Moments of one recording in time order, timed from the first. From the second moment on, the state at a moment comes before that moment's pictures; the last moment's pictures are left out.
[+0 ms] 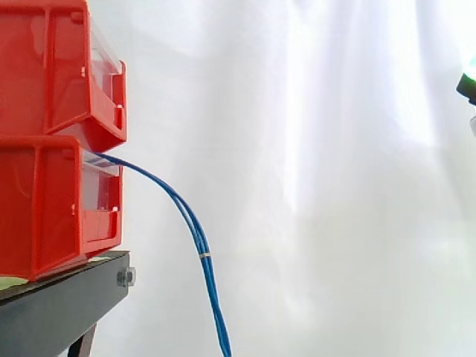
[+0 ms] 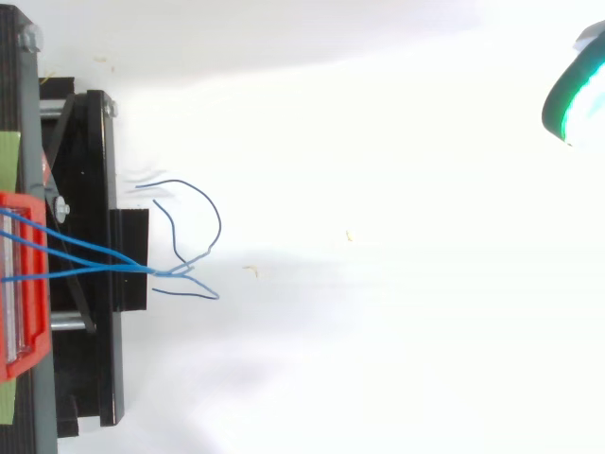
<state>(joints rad) 0.00 -1.65 -1.67 -3.06 -1.51 -0.18</state>
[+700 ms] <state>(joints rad) 0.01 -1.66 -1.74 -2.91 -1.47 -0.15</state>
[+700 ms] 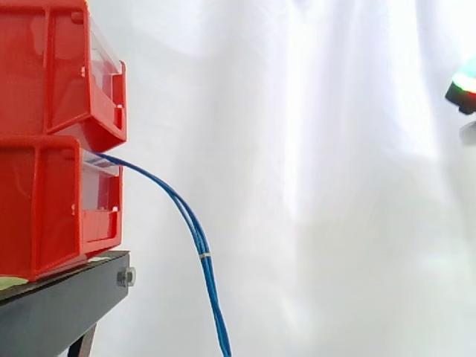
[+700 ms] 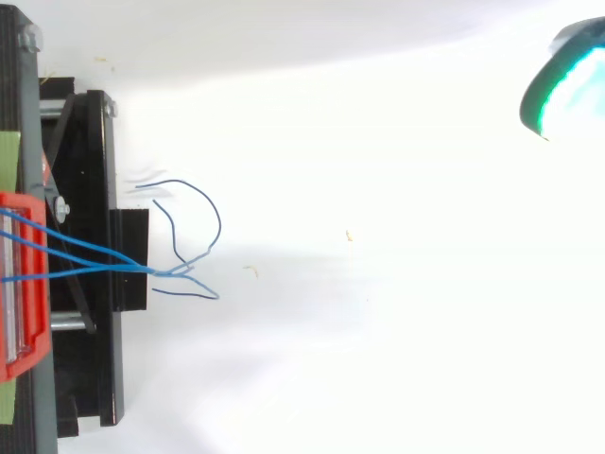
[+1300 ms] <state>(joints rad) 0.01 -1.92 -1.72 -2.62 -1.43 0.05</state>
